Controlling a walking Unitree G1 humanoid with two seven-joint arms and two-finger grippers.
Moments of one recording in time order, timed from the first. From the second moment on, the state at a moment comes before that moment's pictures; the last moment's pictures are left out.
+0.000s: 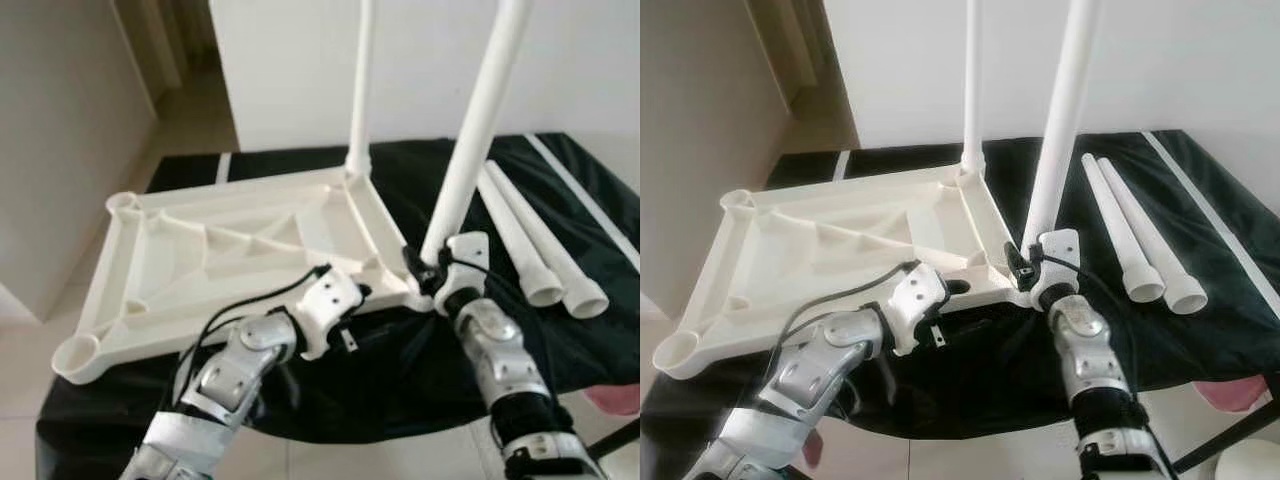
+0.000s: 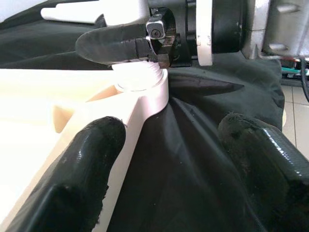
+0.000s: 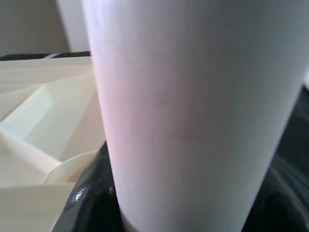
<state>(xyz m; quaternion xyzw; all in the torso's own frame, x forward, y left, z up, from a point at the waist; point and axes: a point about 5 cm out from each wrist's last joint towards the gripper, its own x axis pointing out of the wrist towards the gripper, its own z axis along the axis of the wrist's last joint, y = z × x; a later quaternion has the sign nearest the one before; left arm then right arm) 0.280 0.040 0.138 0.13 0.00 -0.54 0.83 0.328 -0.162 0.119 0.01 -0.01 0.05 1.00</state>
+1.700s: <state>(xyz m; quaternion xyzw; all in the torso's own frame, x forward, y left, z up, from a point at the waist) 0.291 0.050 0.146 0.14 -0.03 -0.50 0.86 0.304 -0.187 0.130 0.00 -0.02 0.18 0.98</state>
